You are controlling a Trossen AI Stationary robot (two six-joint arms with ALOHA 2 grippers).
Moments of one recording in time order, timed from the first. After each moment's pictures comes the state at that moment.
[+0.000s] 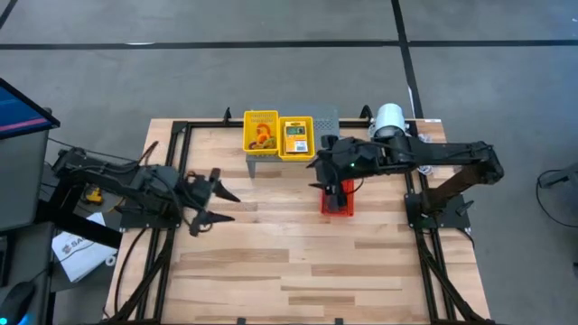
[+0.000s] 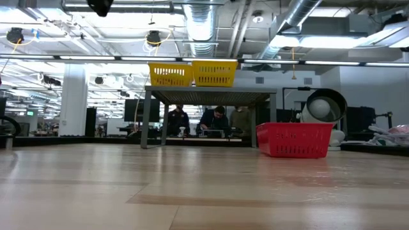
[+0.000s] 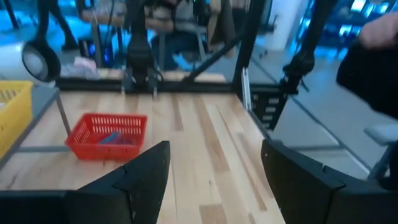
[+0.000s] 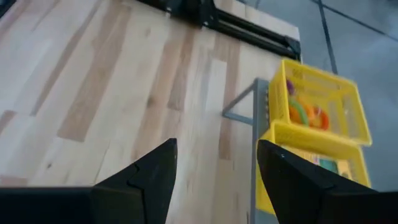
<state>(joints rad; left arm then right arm) -0.27 0.71 0.65 -0.15 -0.07 -0.13 0.07 1.48 1.60 -0.83 0.17 -0.30</state>
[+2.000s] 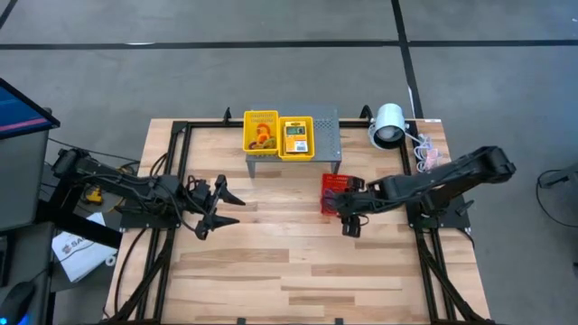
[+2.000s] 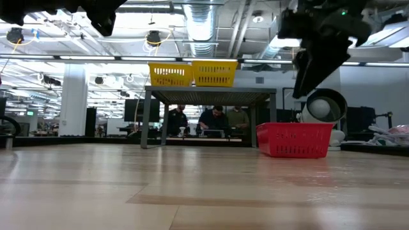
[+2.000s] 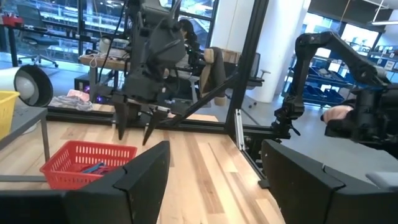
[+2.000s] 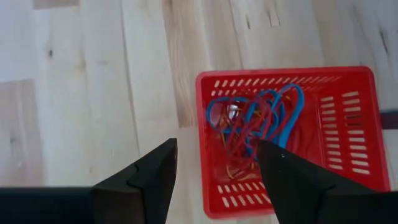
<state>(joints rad) -0.27 0.72 0.34 0.43 -0.07 -0.17 0.22 1.37 0.93 -0.70 0.24 0.30</state>
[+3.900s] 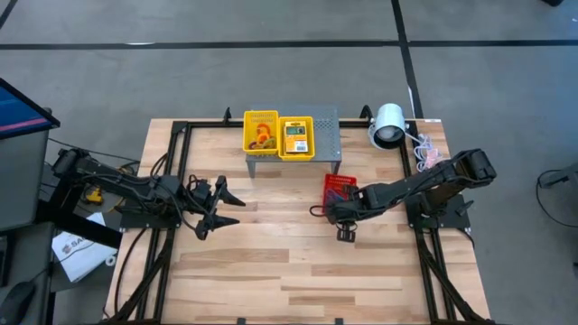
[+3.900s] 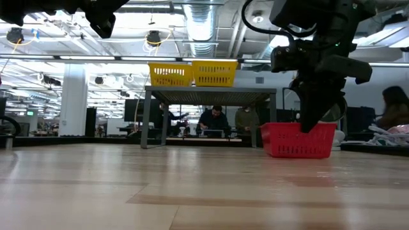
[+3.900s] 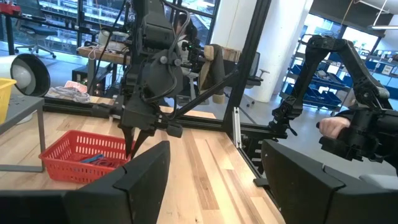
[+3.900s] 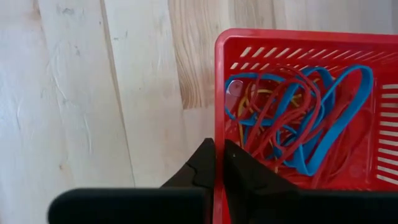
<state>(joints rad) -0.27 0.72 0.34 0.42 -0.07 -0.22 0.21 1.56 0.91 -0.65 0.18 0.31</state>
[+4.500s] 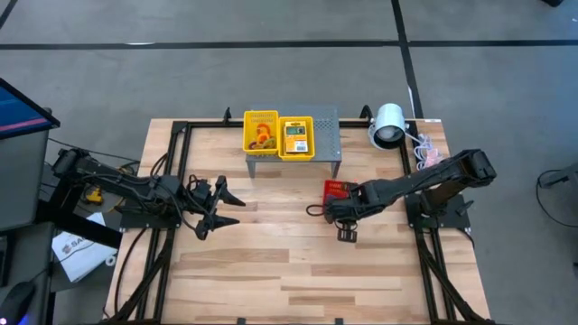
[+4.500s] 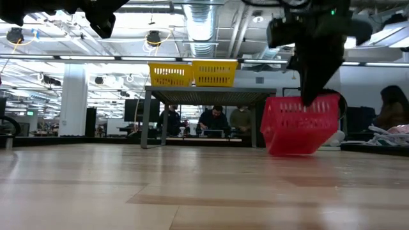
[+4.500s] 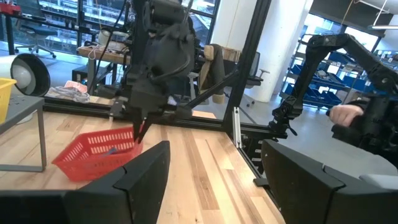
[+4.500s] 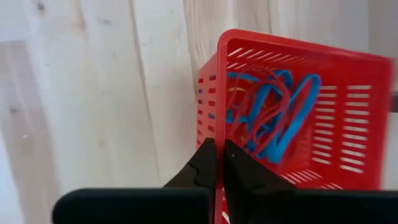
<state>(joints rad) -0.27 0.72 0.34 0.42 -0.07 -0.22 0.23 1.56 1.10 -0.89 0.16 0.31</state>
